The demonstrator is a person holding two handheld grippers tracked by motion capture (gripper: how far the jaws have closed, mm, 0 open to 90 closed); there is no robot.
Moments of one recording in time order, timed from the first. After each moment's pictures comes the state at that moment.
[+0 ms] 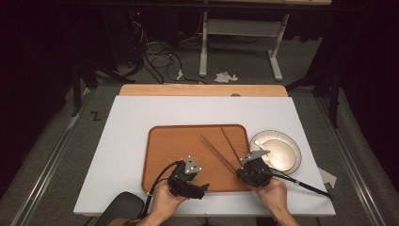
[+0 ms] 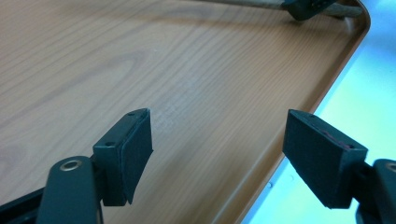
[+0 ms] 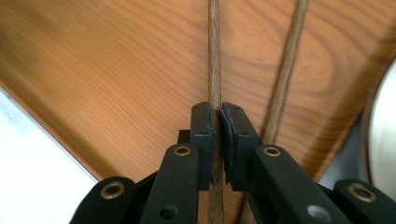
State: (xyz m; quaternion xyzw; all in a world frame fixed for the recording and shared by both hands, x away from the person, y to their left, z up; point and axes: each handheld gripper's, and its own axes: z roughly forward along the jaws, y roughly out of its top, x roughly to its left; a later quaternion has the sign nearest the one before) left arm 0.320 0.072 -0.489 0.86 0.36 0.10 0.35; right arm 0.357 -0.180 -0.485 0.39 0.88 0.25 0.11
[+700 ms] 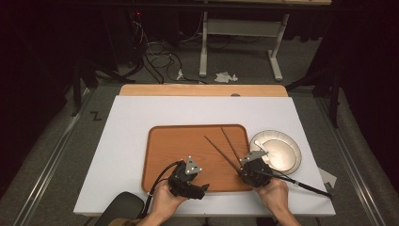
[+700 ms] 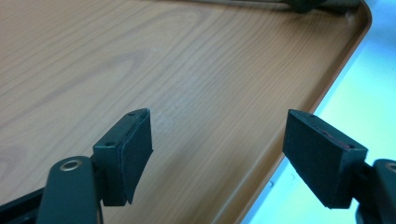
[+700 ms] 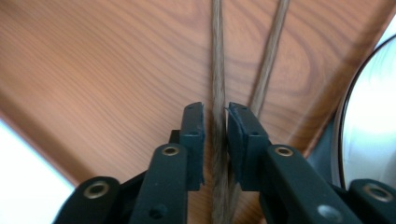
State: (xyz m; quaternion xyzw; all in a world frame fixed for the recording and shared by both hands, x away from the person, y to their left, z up) left arm 0.319 0.072 -0.488 0.86 0.36 0.10 0.35; right arm 0.357 -0.181 -0.484 0.38 0.88 0.24 0.14
